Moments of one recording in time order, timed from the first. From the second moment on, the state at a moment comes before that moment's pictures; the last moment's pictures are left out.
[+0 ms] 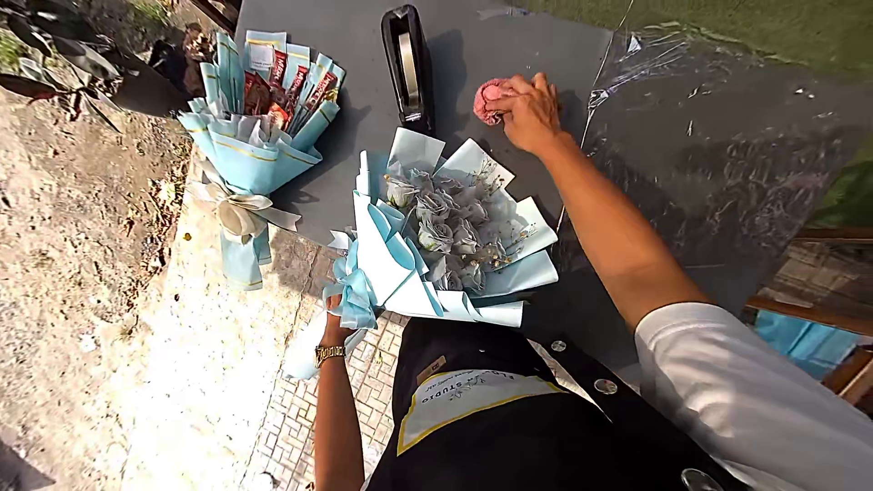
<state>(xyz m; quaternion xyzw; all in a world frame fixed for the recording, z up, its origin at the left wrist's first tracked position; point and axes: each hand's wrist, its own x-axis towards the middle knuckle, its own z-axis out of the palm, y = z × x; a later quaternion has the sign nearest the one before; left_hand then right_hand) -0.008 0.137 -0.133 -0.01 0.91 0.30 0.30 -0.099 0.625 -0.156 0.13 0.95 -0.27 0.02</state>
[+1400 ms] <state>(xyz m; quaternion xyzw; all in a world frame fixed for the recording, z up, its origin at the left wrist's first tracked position) -0.020 0.121 -0.122 0.01 0.87 0.19 0.46 -0.116 0.572 -0.190 -0.13 0.97 -0.12 0.15</state>
